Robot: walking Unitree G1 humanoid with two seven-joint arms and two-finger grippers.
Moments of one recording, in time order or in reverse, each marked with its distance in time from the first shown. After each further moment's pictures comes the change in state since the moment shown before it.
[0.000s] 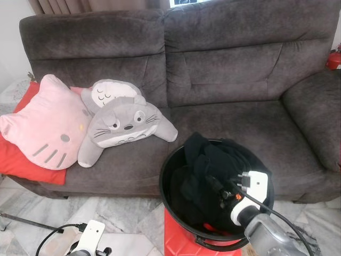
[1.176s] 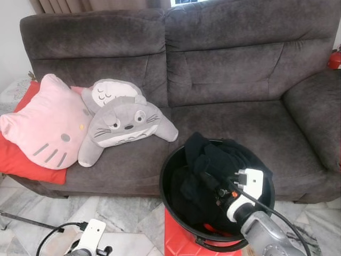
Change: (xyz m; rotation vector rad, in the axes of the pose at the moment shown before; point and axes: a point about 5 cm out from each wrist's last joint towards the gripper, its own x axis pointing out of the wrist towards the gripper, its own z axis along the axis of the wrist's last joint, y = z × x) left arm 0.001 -0.001 0.003 0.013 -0.009 -0.005; right arm 0.005 0.005 -0.001 0.008 -0.016 0.075
